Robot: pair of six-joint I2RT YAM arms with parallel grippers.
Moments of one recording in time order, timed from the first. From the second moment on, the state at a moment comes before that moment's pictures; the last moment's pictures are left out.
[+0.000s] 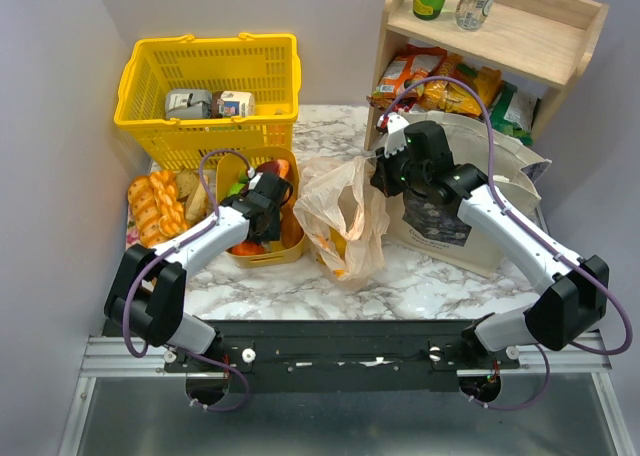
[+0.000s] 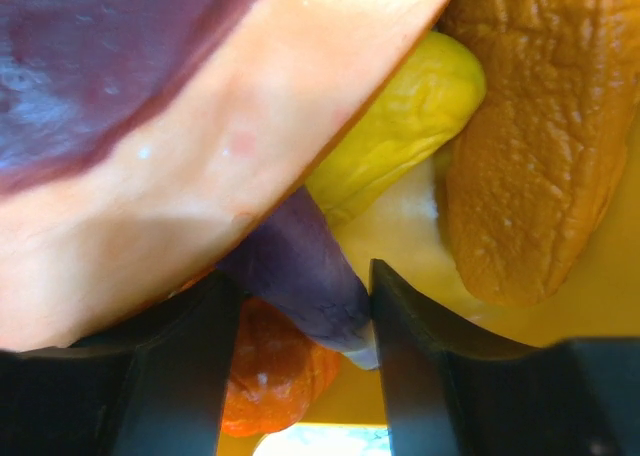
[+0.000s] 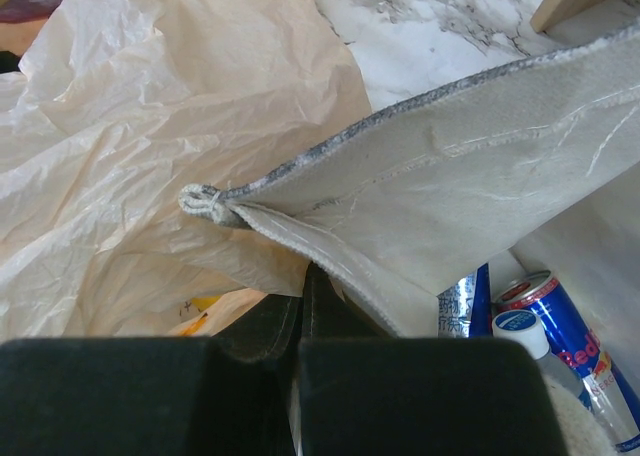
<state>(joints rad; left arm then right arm) -0.50 1.46 0.94 -0.62 -0.35 -0.47 0.53 1.42 1.28 -0.47 -0.15 0.03</state>
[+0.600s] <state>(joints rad) -0.50 1.20 0.97 -0.66 -0.16 -0.53 0.53 1.41 1.27 -0.47 -0.15 0.03</state>
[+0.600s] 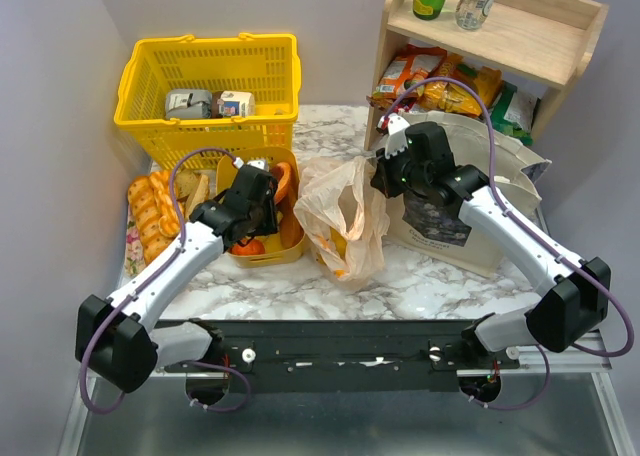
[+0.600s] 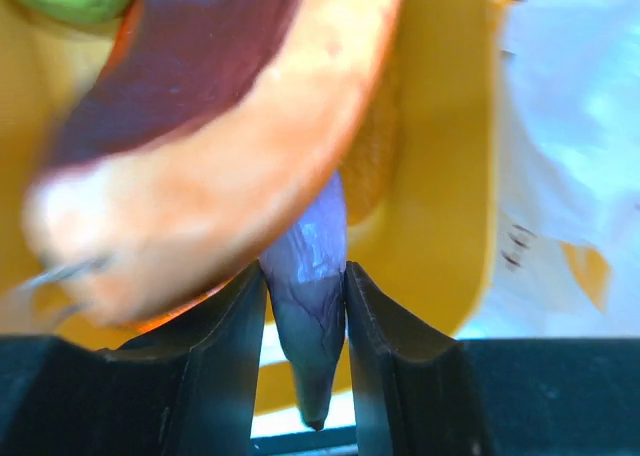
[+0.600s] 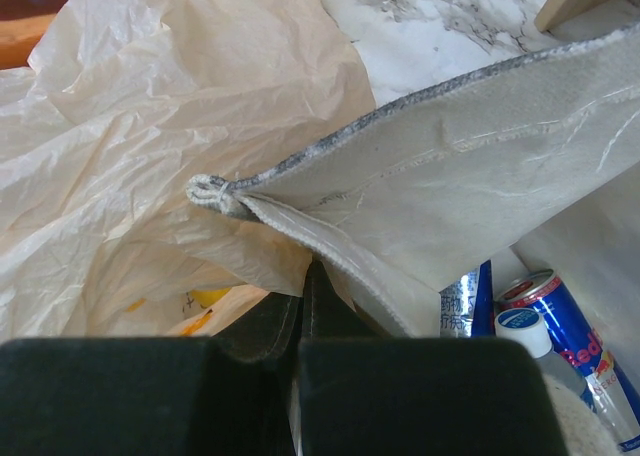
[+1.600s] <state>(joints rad) -0.54 0.94 1.16 -0.83 0.61 -0.41 0.53 1.40 1.27 -0.47 -0.15 0.03</state>
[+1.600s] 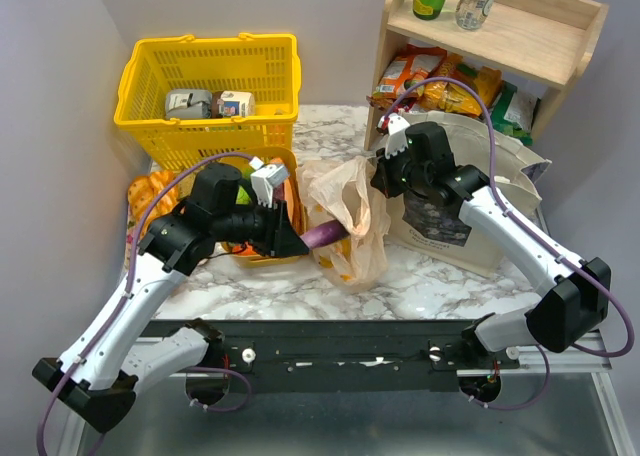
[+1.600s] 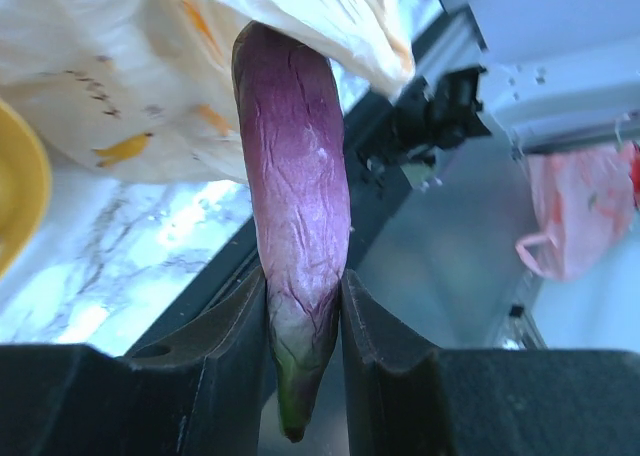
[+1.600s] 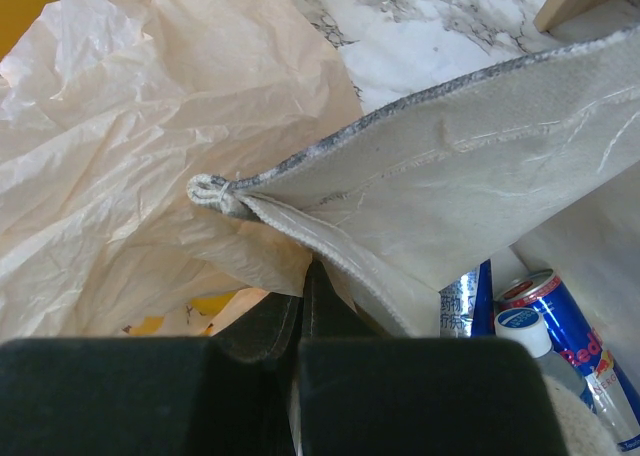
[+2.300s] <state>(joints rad) -0.63 1.15 1.07 -0.51 0.29 -0.67 0.53 1.40 1.27 -0.47 -0.15 0.03</state>
